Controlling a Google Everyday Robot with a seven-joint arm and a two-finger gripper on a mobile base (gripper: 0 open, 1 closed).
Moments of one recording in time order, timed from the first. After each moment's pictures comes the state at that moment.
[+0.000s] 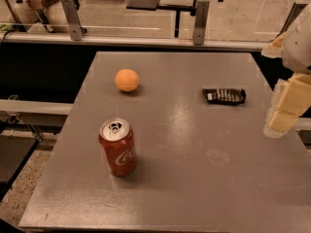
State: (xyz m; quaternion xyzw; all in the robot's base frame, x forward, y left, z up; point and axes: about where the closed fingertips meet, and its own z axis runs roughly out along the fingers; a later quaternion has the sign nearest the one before) arm 0.438 -0.217 0.977 -0.60 0.78 -0.03 0.16
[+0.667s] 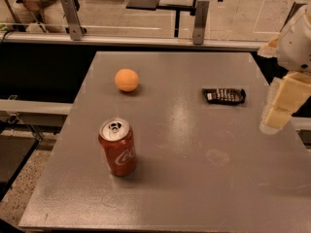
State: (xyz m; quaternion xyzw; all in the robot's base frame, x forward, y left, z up) arm 0.451 -0.215 0.971 -0.61 0.78 -0.03 0.16
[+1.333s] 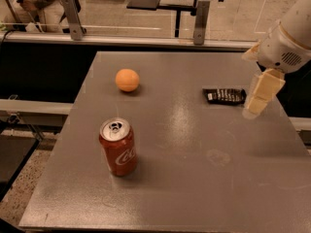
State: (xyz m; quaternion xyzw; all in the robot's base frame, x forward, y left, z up) arm 0.522 -0.223 0.924 -0.61 0.77 0.03 0.18
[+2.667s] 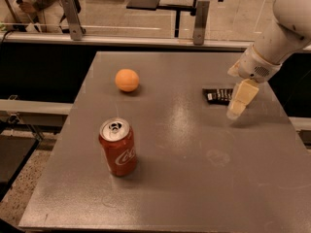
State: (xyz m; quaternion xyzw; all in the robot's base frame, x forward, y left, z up) arm 0.592 -0.230 0.839 -0.60 0.78 0.08 0.16
